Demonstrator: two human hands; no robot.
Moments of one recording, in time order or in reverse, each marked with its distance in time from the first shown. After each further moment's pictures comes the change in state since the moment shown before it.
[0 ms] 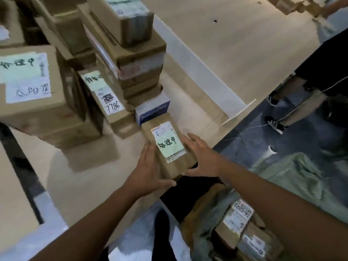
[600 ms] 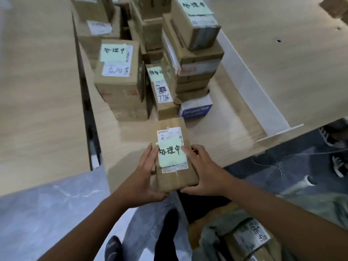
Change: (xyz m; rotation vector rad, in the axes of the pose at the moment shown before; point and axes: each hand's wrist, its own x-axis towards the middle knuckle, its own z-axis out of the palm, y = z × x) left_hand -0.143 0.004 -0.031 -0.088 0.249 -0.019; right_hand -0.031 -0.094 0.019 0.009 -0.112 -0.405
